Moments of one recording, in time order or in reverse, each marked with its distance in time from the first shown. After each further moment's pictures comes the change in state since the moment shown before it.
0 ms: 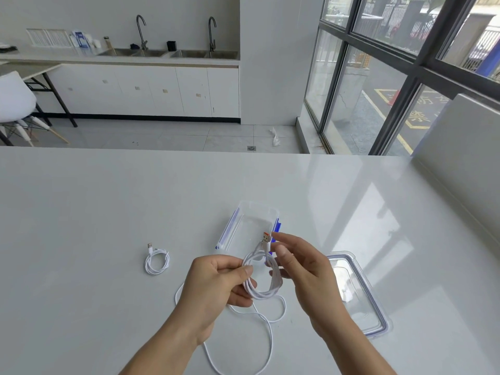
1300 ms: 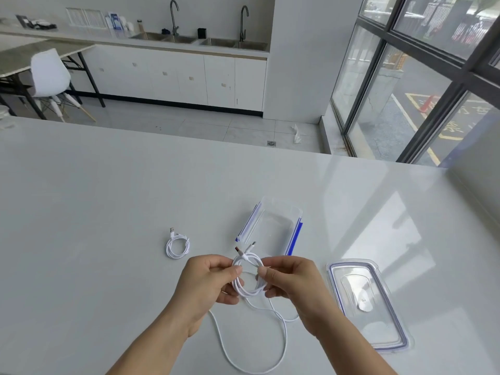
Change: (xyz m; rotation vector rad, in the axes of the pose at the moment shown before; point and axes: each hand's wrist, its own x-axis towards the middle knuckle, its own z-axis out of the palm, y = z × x) left_hand 0.014 -0.031 -0.055 0.007 0.084 -0.057; right_hand 0.018 0.034 0.035 -0.008 -0.243 0.346
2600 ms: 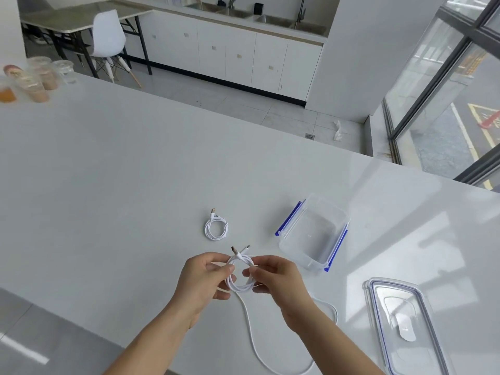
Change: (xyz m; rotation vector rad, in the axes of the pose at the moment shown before) left_hand 0.025 -0.065 -0.083 -0.046 0.243 -0.080; right_hand 0.057 0.047 0.091 -0.128 -0.106 0.147
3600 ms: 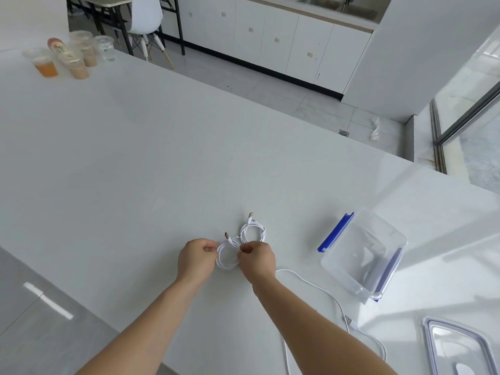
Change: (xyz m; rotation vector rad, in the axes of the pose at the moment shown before) left_hand 0.117 -0.041 -0.085 0.223 0.335 -0.060; right_hand 0.133 0.022 0.128 -0.486 0.155 0.068
